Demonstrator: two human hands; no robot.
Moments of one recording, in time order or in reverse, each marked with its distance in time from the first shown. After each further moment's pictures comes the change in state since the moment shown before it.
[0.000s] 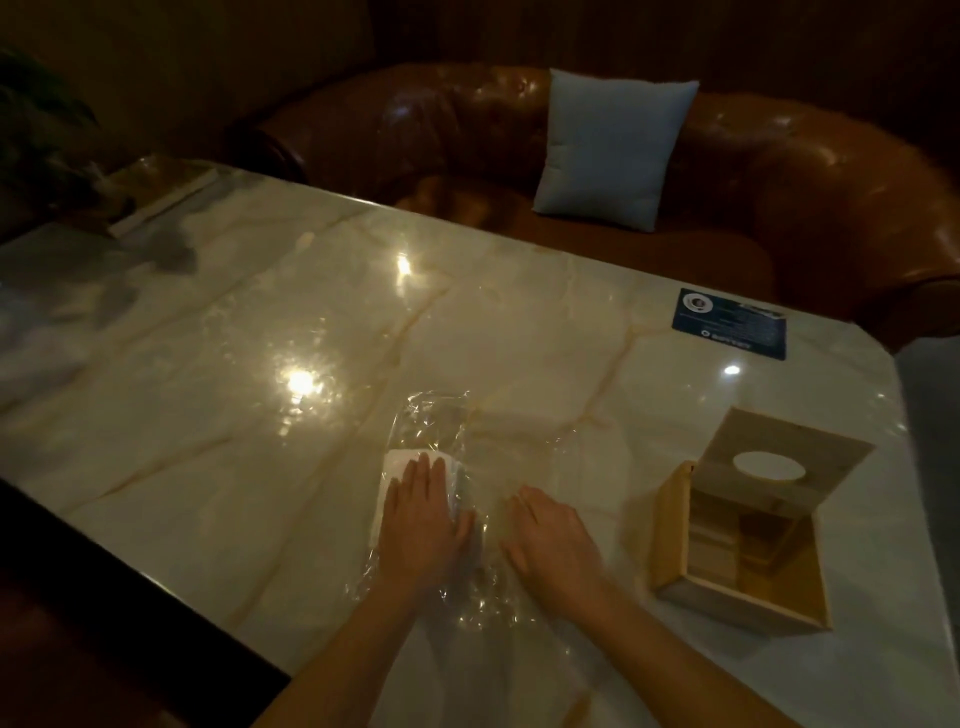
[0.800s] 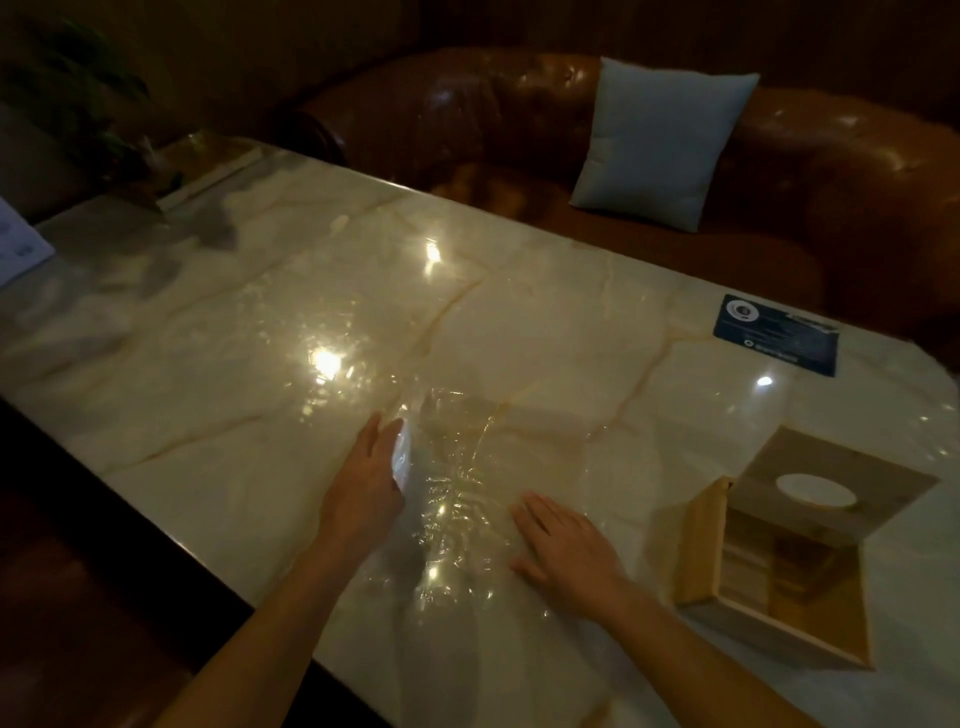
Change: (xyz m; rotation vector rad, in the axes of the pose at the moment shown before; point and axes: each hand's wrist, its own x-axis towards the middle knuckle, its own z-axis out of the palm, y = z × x) left_hand 0.006 -0.063 -0.057 -0.294 0.144 -0.103; right_hand 0.013 0.013 0.024 0.031 -0.427 -0.106
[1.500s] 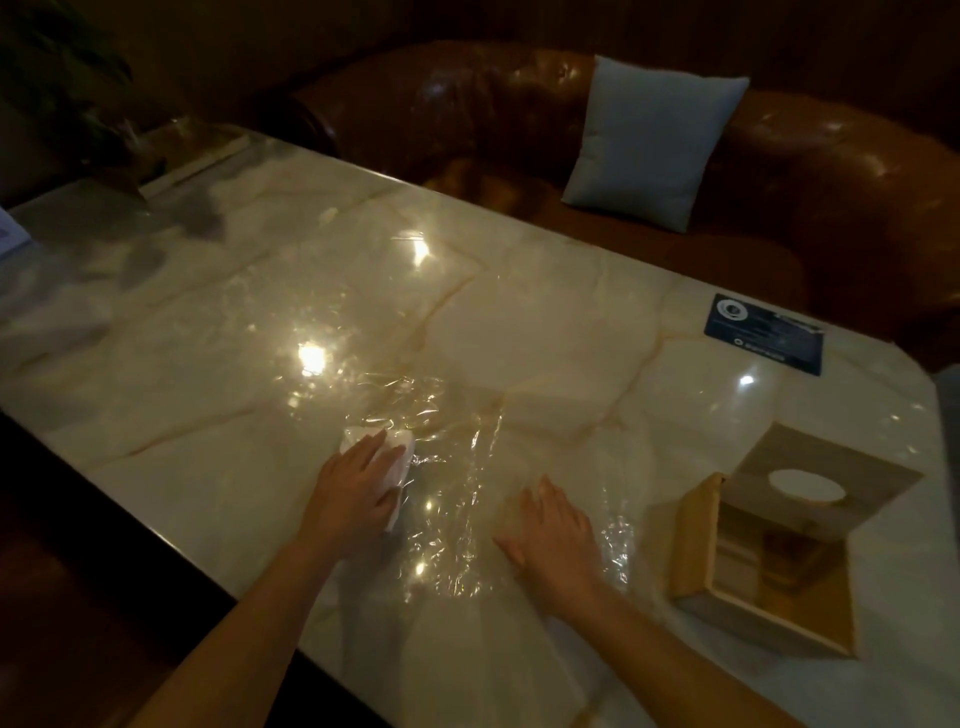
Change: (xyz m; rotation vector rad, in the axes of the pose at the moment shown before) left_hand 0.010 -0.041 0.015 0.259 -0.162 0.212; right_hand 0.003 -0.026 -0.003 0.088 0.088 0.274
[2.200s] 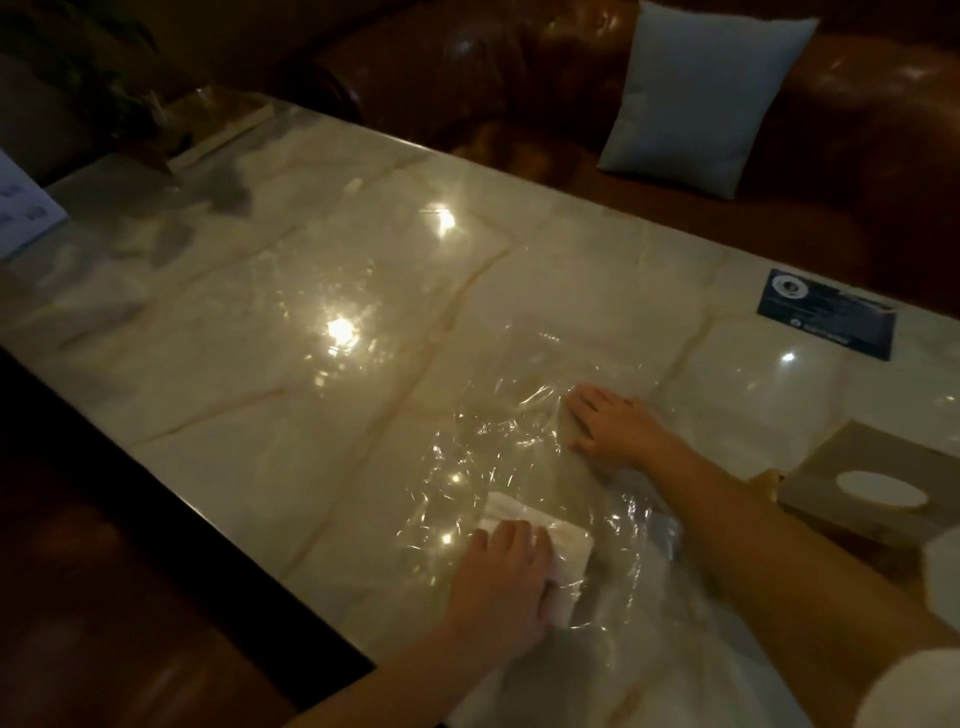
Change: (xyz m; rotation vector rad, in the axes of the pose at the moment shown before) left_hand -0.064 0.122 0.034 0.303 -0.001 0.331; right_hand 0.108 0.049 -0.067 -0.293 -0.186 -0.148
